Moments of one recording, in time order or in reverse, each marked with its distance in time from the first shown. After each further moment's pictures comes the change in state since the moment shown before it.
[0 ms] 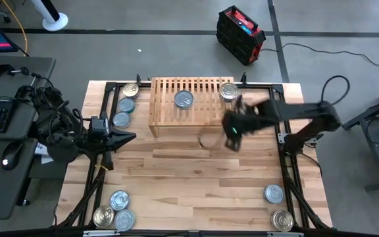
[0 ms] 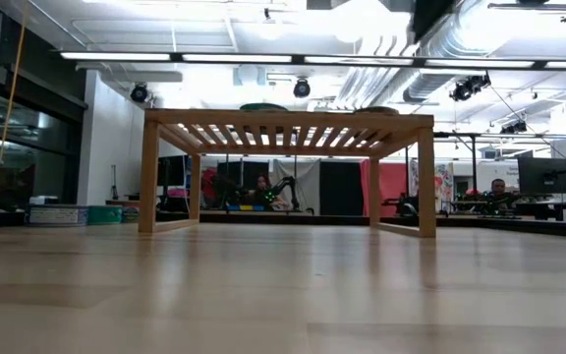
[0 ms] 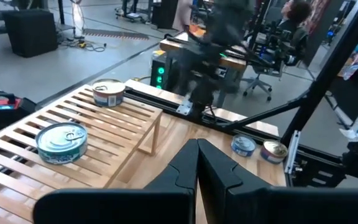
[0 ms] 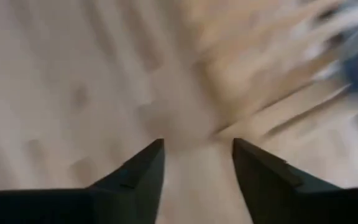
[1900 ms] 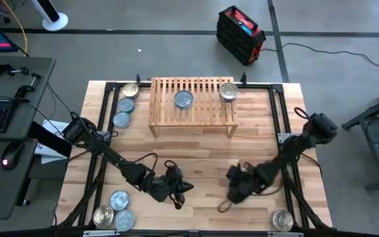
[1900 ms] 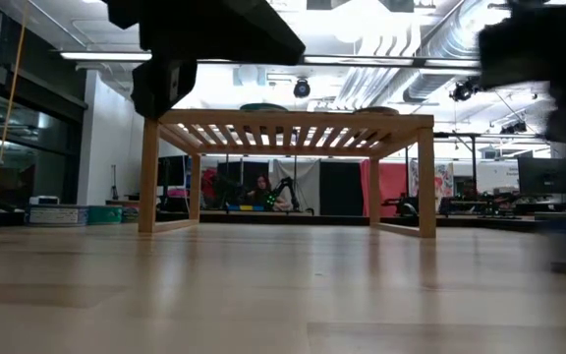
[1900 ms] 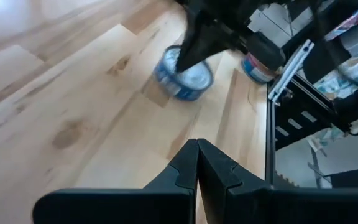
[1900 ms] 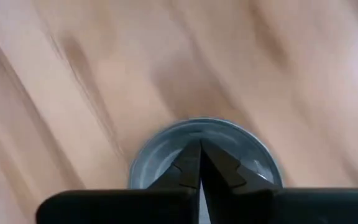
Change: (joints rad) left arm 0.263 0.784 -0.304 0.984 0.537 -0.309; right arm 0.451 0.153 -0.655 0.810 -0.010 0.615
